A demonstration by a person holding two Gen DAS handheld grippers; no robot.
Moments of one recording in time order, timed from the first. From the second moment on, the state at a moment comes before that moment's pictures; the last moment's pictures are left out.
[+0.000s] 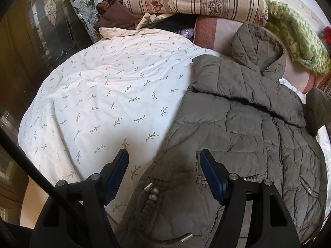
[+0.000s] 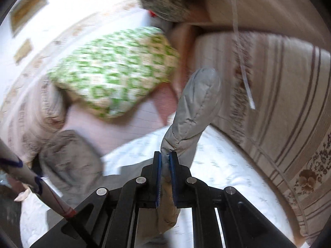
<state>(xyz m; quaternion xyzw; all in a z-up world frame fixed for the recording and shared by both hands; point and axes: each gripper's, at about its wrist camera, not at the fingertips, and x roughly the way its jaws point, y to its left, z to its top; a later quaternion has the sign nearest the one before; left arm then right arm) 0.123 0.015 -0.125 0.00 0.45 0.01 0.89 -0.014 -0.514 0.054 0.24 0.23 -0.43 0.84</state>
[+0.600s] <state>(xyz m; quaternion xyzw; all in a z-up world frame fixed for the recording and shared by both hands) 0.119 0.028 -0.122 0.01 0.44 0.01 0.90 0.174 -0.352 -0.092 0.24 0.41 -0.18 0.86</state>
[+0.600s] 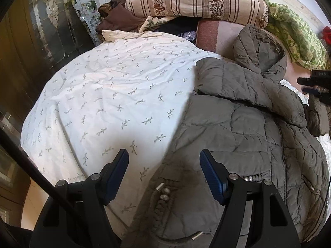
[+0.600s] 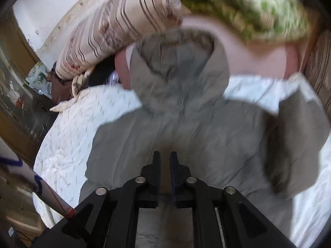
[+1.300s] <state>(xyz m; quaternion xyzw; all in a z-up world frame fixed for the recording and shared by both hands) 0.148 -0.021 -0.151 0.03 0.47 -0.01 0.88 -0.064 -0.647 -0.162 0.45 0.28 -0.43 0.73</state>
